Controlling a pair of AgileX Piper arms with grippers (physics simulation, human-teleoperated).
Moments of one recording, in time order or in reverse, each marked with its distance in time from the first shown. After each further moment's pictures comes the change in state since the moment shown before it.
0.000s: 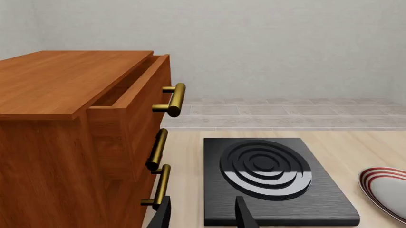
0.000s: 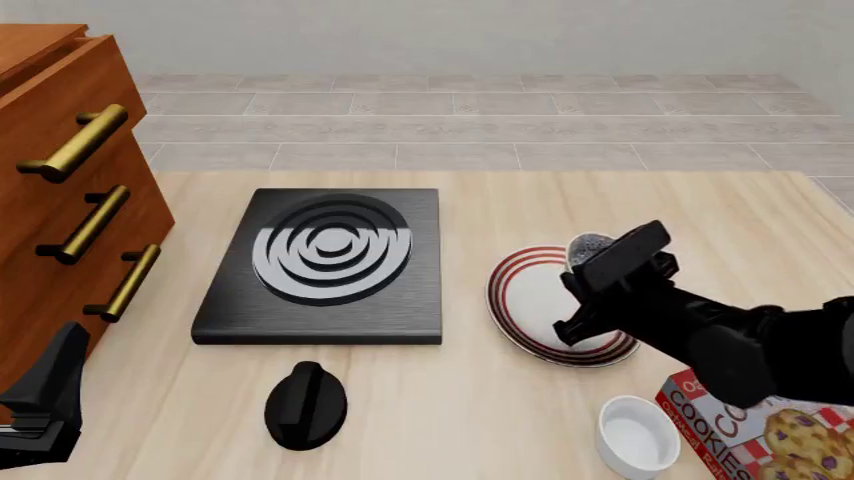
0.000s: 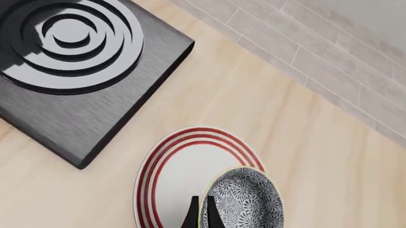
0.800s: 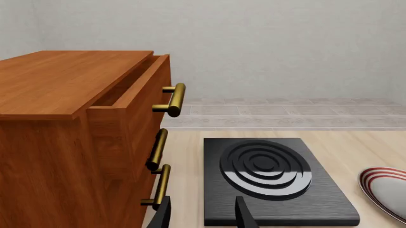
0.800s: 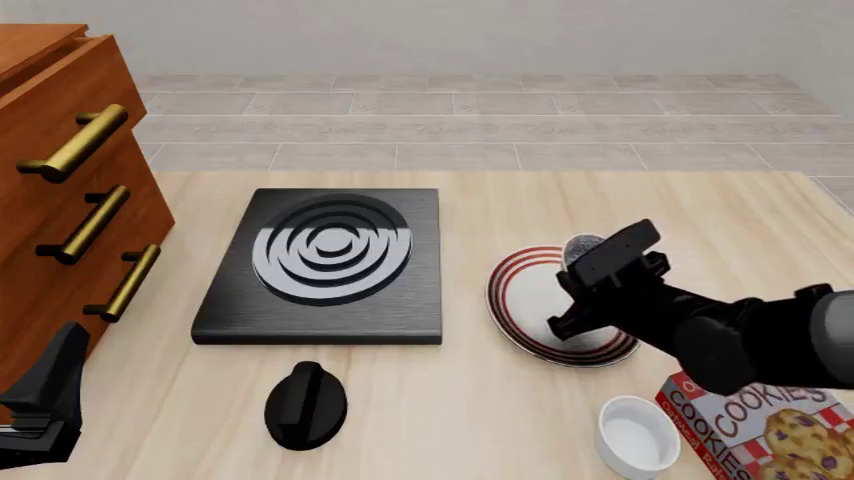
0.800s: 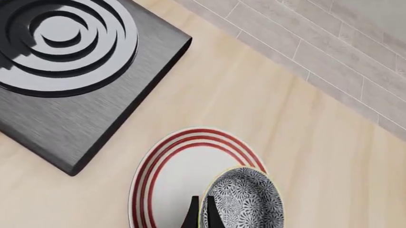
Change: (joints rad) left arm 0.000 0.000 0.000 0.000 0.000; right arm -0.010 0.071 -0.037 -0.014 0.012
